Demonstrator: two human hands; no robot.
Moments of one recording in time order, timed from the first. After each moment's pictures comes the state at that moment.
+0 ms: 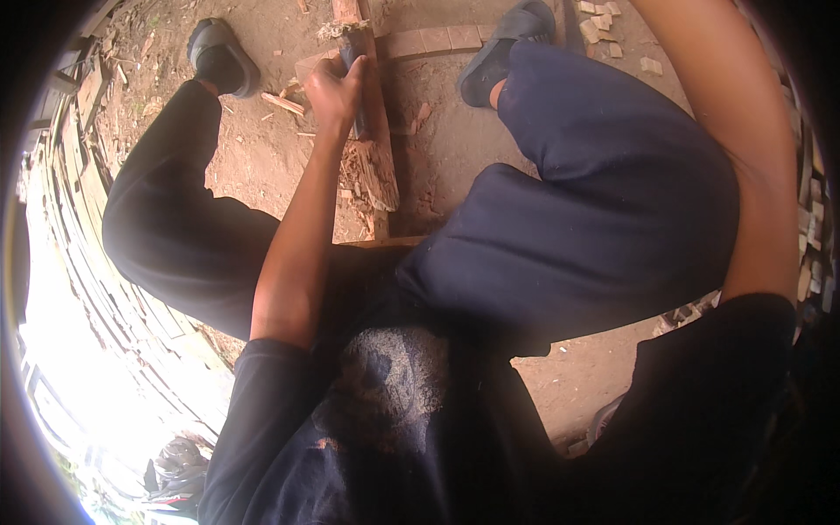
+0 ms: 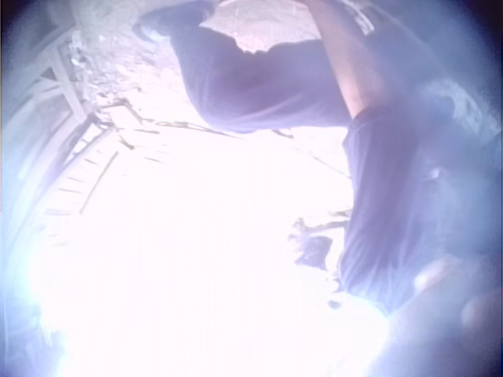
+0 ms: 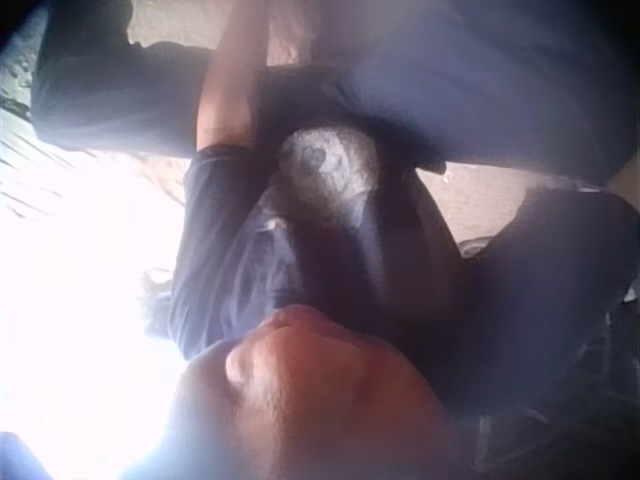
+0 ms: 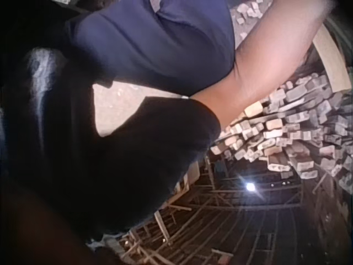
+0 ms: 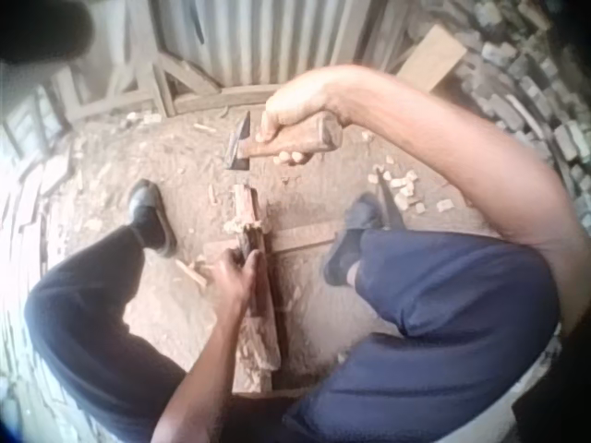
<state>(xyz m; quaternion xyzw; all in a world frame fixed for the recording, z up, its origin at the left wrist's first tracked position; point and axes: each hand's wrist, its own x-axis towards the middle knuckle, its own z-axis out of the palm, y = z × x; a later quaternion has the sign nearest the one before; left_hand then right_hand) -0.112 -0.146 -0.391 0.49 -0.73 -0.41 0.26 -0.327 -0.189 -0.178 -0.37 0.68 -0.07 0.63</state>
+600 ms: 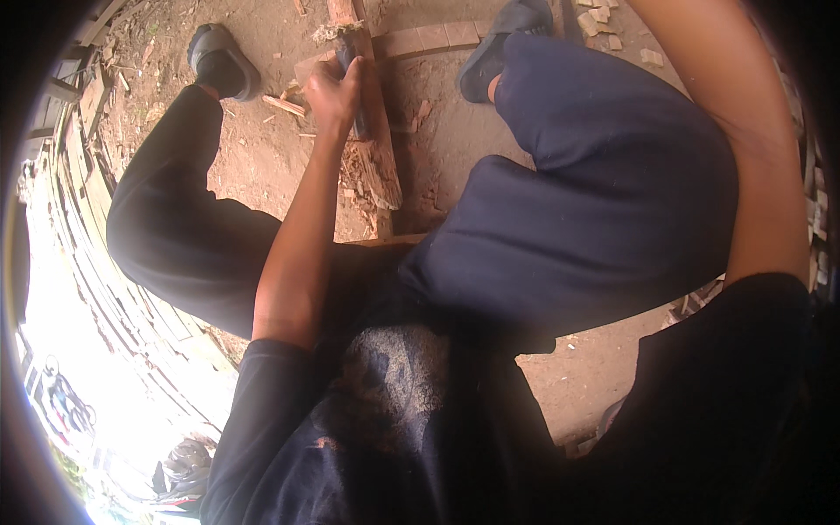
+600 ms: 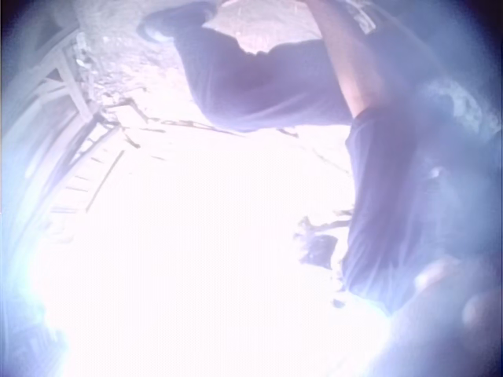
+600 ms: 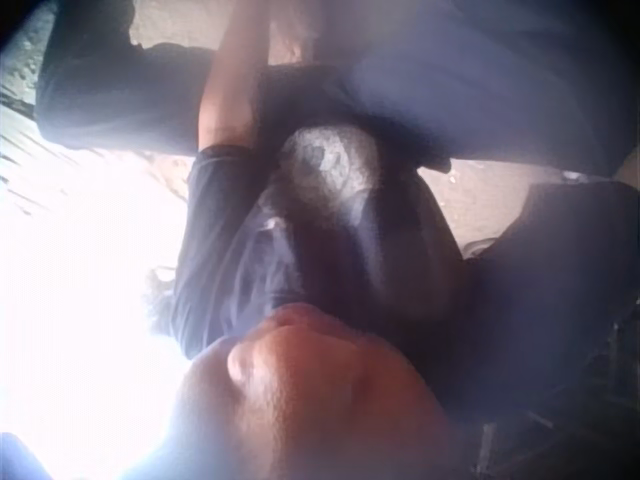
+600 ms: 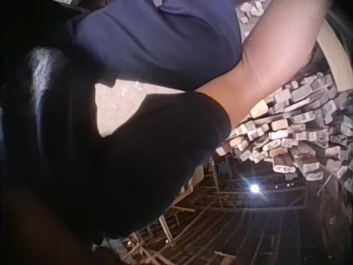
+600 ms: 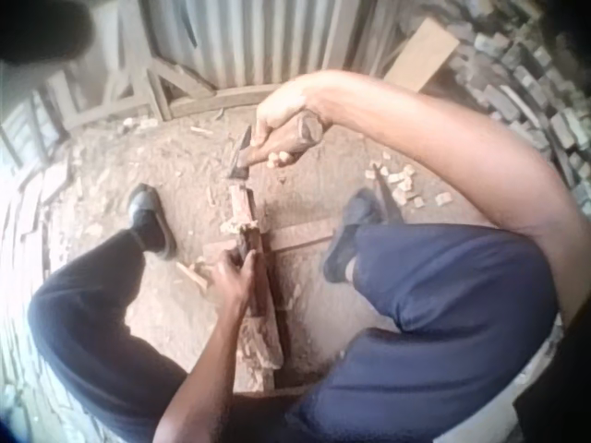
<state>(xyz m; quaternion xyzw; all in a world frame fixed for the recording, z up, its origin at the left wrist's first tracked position) -0.112 -0.142 -0.394 0.50 -0.72 -0.40 0.27 -0.330 -0.187 -0.180 -0.35 0.69 -0.10 0.63</state>
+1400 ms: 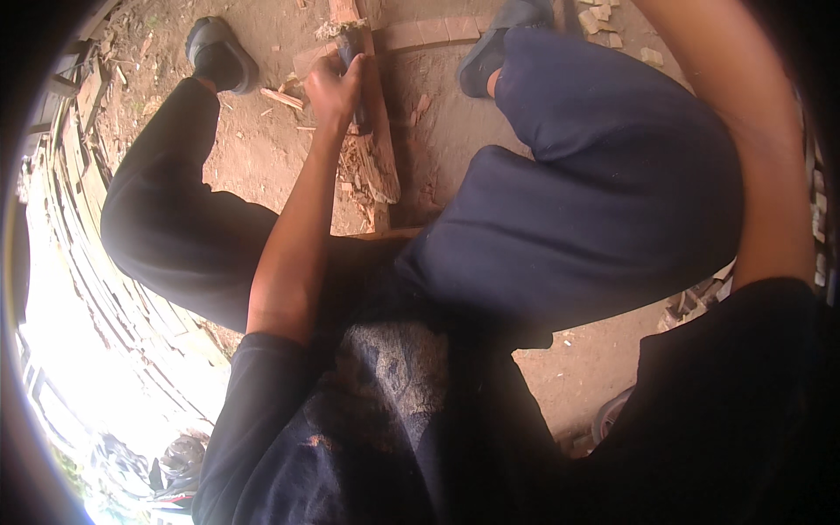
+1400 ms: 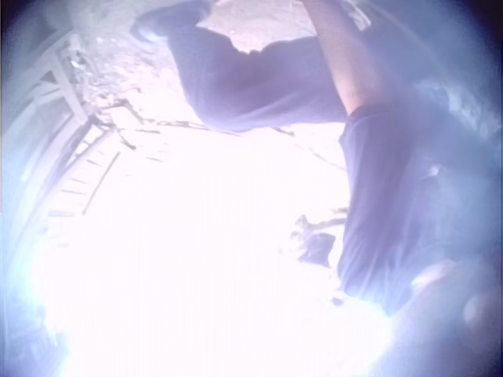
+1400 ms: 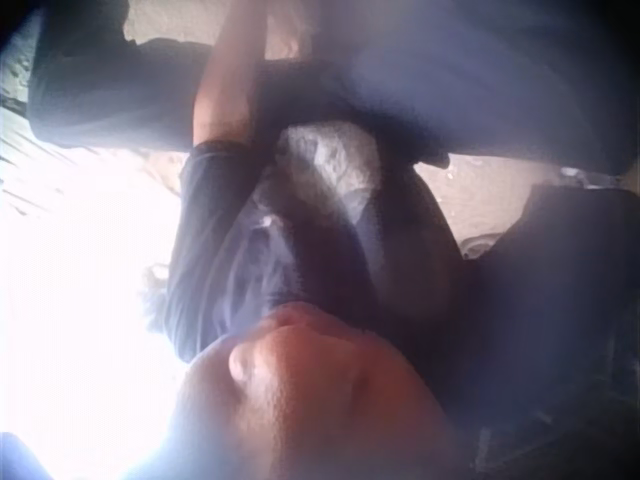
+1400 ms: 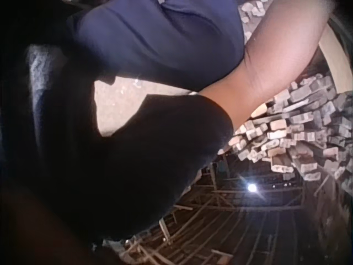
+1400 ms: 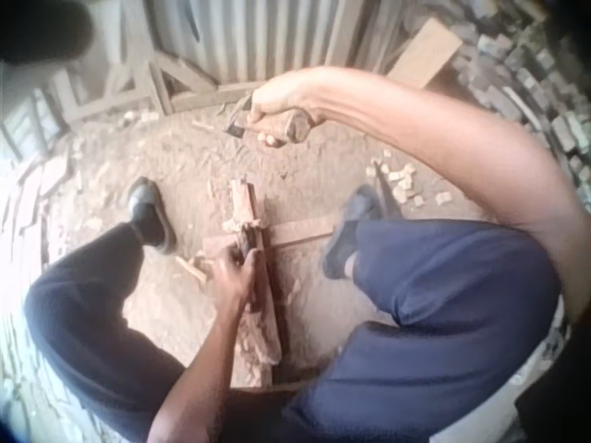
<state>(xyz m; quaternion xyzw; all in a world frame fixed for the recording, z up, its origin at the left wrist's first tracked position) -0.110 -0.138 -0.397 0.47 -0.74 -0.41 0.27 -0.341 -0.214 -0.177 -0.34 0.74 -0.20 0.55</state>
